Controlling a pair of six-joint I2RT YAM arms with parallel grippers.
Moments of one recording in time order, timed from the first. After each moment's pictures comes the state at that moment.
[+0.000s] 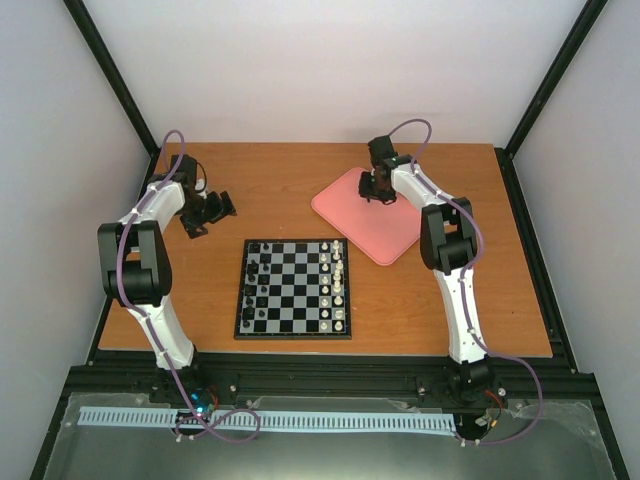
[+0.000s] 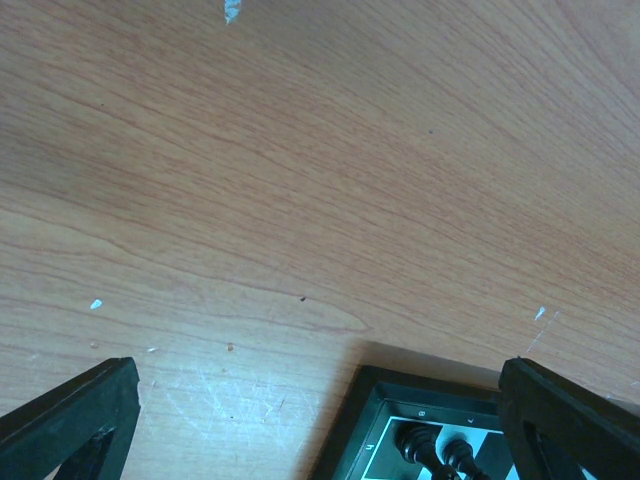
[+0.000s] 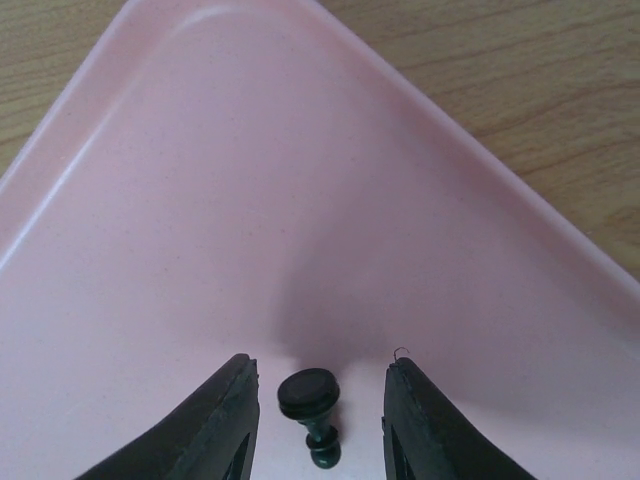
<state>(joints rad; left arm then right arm) 0.08 1.88 1.42 -0.81 0.26 -0.45 0.30 2.46 2.10 -0.72 -0.08 0.41</state>
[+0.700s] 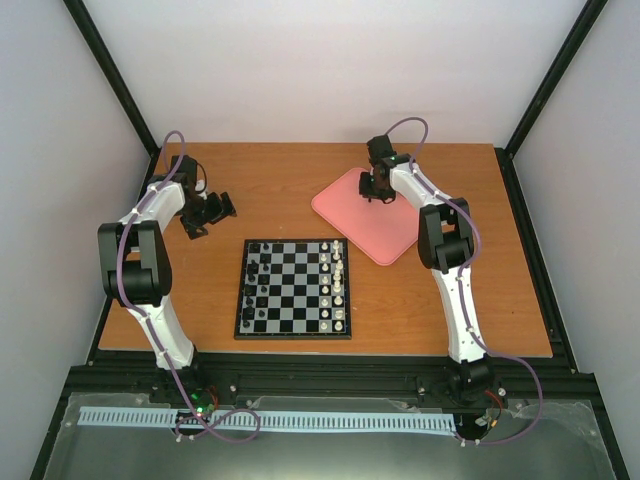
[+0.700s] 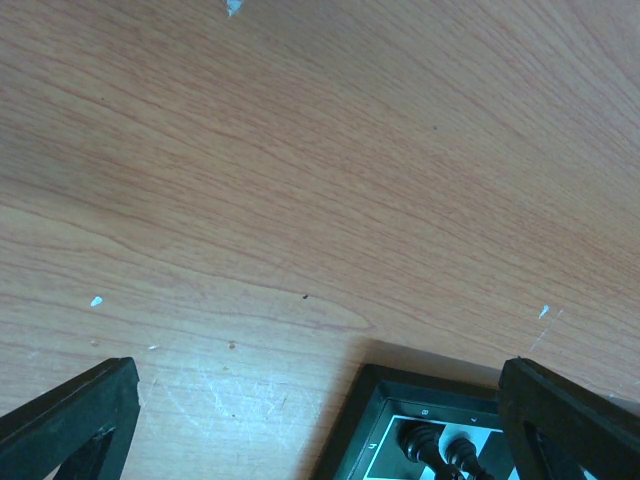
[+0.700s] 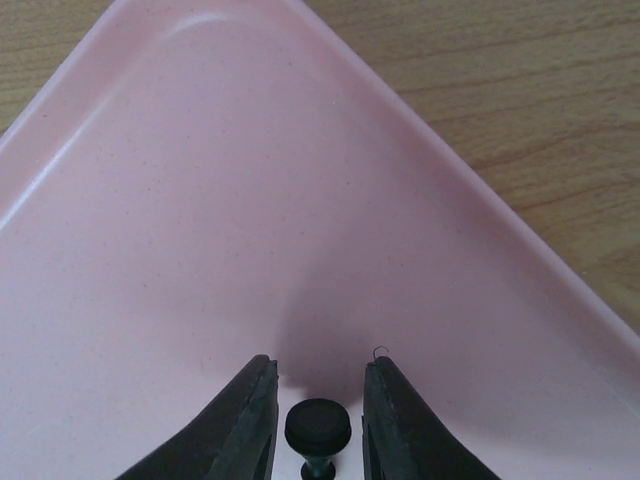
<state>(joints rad) 0.08 1.88 1.42 -0.81 0.26 -0.45 0.30 2.50 2.16 -0.76 -0.05 0.34</state>
